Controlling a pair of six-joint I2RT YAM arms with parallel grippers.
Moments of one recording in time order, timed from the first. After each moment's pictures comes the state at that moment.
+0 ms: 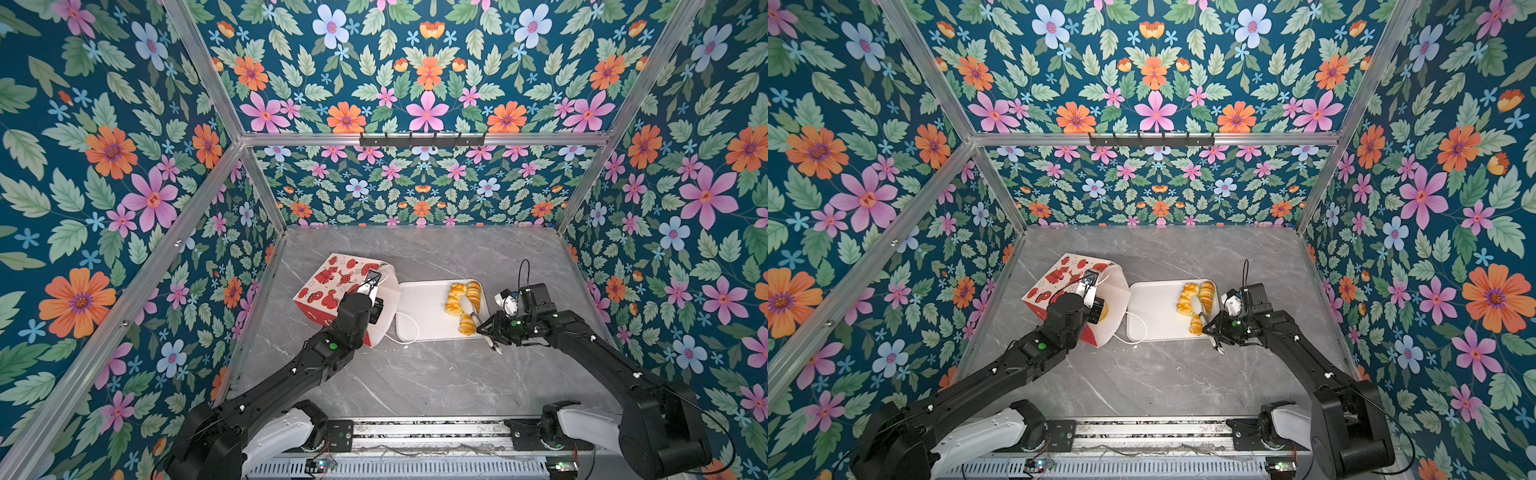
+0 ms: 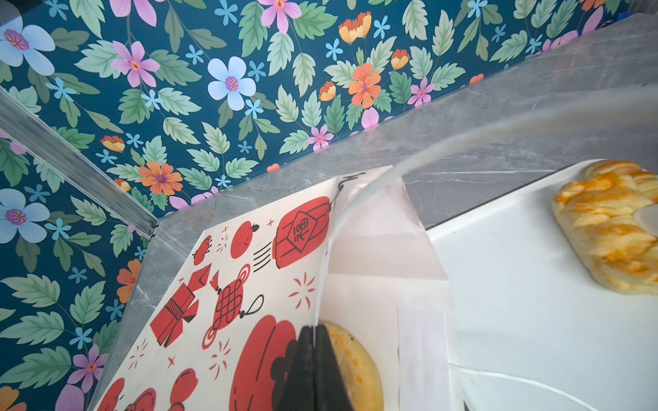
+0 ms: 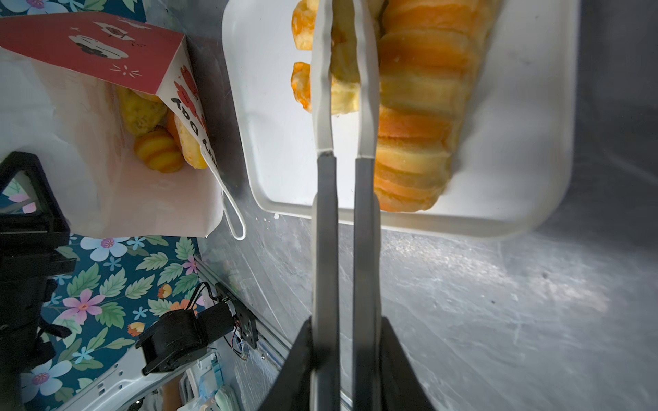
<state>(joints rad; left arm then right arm) -0.69 1.04 0.58 0.09 -0.51 0.13 0.18 1.20 0.68 -0.55 -0.66 0.54</state>
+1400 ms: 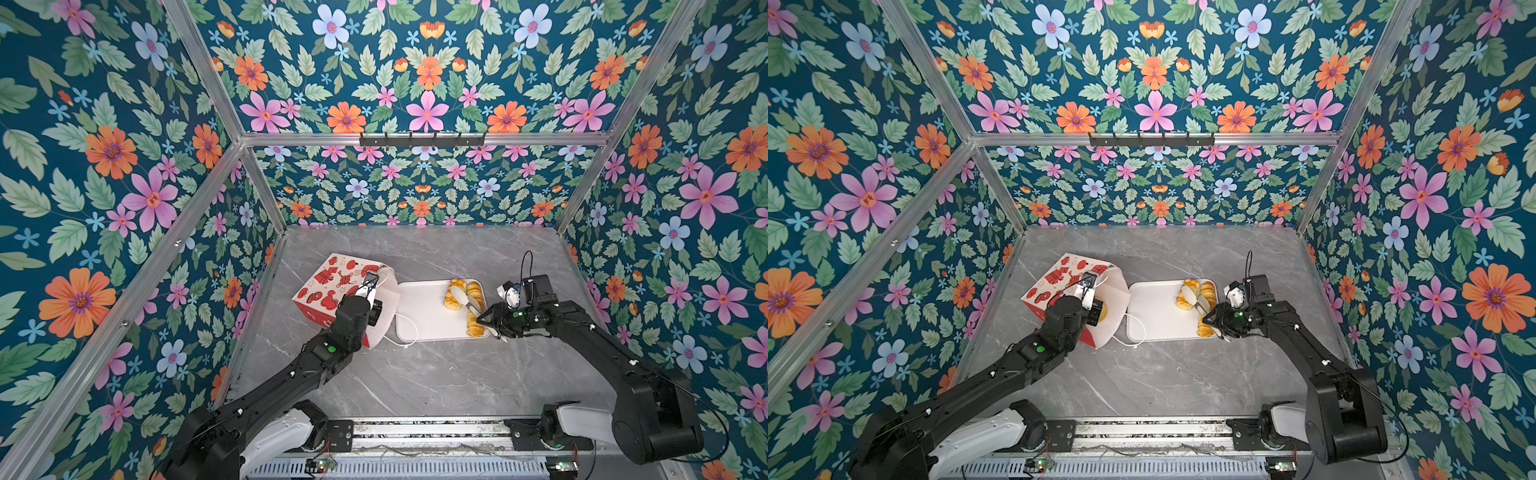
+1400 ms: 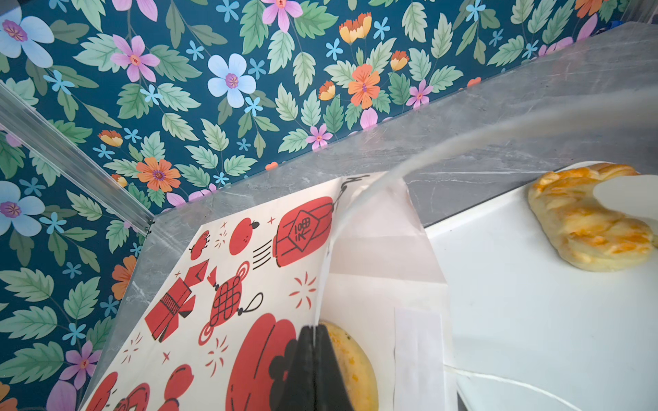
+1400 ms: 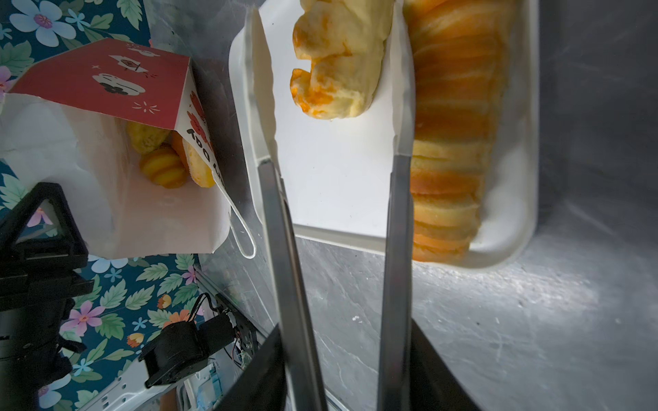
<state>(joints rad) -0.69 1.02 0.56 0.10 -0.50 0.11 0.14 1.26 0.76 -0.57 -0.65 0.50</state>
